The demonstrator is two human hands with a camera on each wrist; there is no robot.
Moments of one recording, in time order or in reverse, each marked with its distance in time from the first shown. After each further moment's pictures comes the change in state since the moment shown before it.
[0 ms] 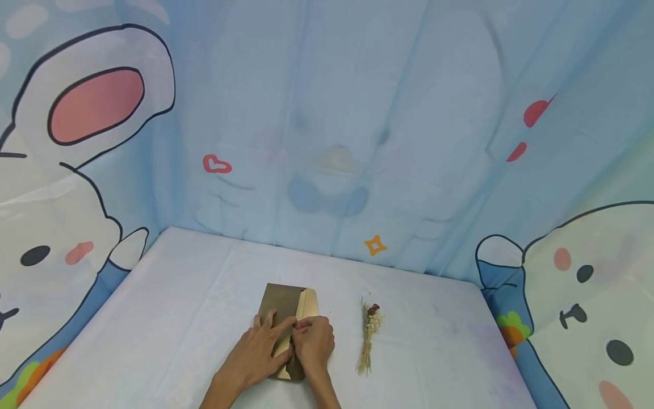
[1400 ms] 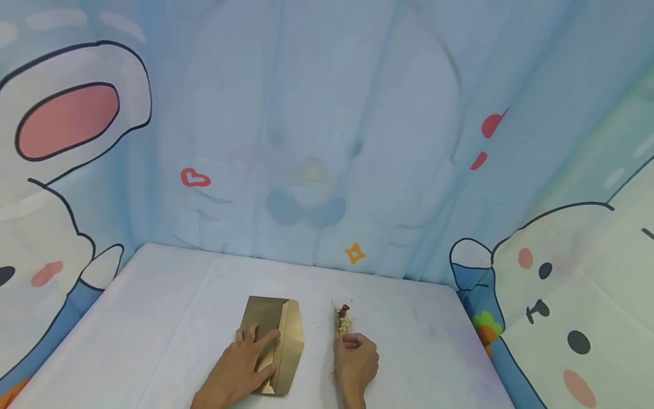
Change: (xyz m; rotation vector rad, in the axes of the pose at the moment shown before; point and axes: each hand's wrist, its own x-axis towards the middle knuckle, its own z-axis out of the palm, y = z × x) left_hand -0.005 0.002 0.001 -0.065 -0.008 0.012; right_hand 0.016 0.066 -0.079 -0.020 0.412 0.156
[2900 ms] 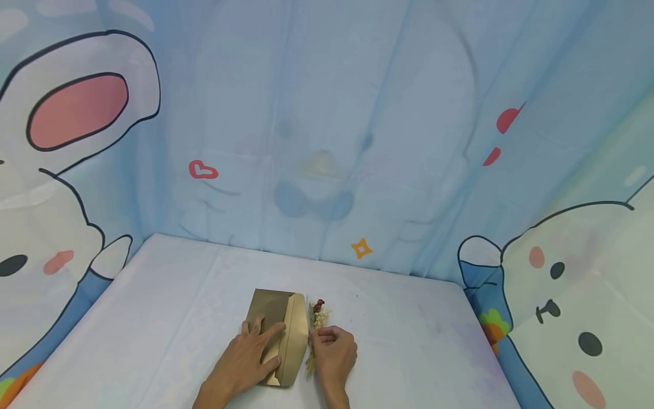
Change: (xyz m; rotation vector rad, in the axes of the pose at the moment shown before) left_hand 0.003 -0.002 -0.002 0.025 -0.013 -0.007; right_hand -0.032 -0.025 0.025 0.079 -0.166 -0.086
